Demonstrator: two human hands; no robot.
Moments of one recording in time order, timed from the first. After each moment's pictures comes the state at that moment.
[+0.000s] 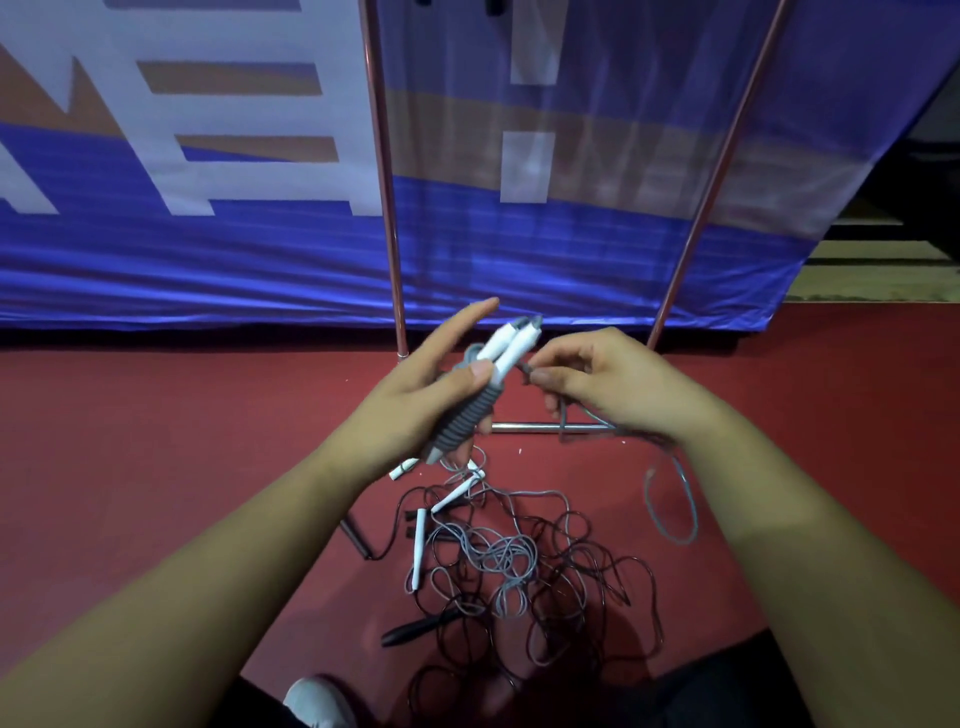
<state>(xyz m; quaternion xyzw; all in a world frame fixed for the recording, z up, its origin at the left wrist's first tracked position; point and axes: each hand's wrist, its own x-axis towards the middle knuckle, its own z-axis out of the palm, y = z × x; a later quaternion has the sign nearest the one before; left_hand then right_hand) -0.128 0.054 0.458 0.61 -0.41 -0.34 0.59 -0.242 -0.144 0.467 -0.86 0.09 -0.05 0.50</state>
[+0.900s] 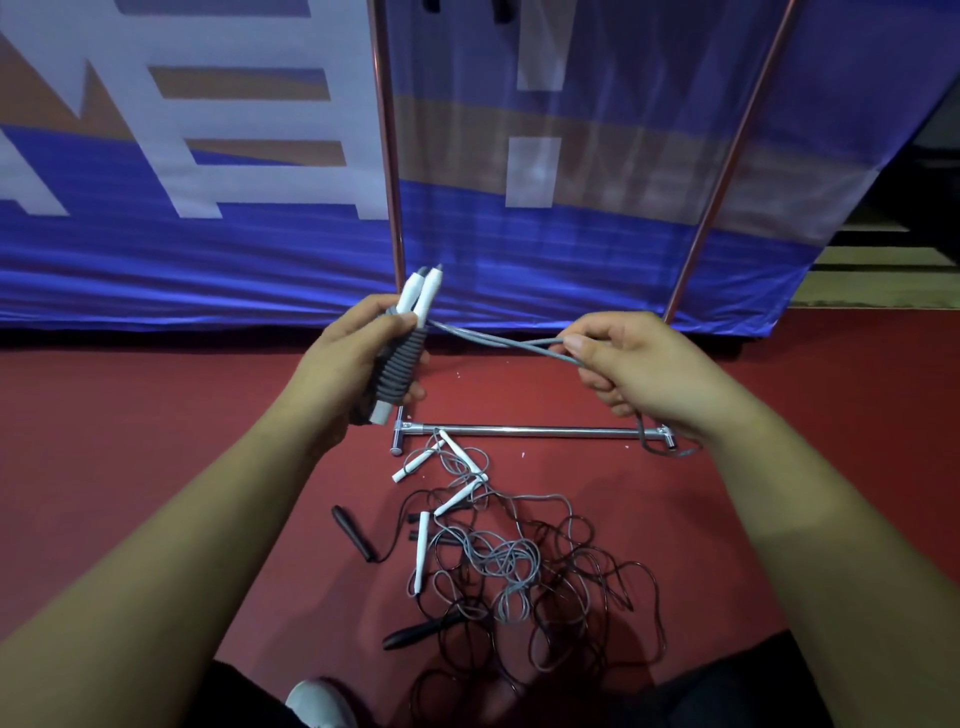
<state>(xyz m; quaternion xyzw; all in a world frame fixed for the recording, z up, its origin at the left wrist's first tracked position) -0.086 0.062 0.469 0.66 -0.20 -0.26 0.68 -0.249 -0.150 0.480 -0.79 0.17 -0.06 0.58</state>
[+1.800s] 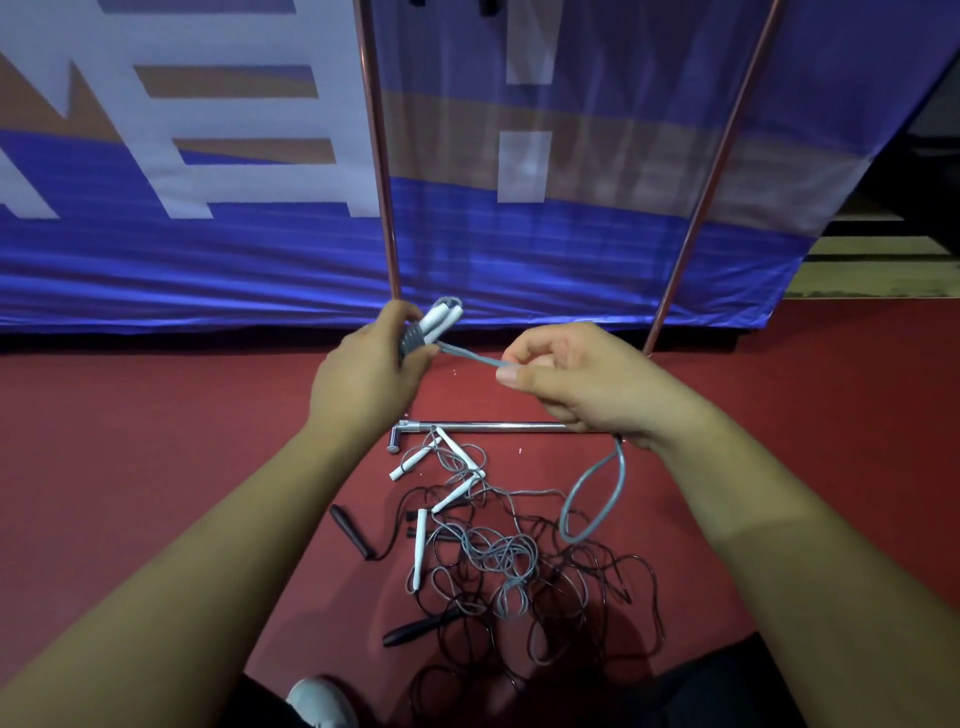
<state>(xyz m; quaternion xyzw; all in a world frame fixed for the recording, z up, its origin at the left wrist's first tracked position) -0.086 0.047 0.441 0.89 -0.34 0.06 0.30 -0.243 -0.120 0.483 -0.79 0.09 -0.01 0.60</state>
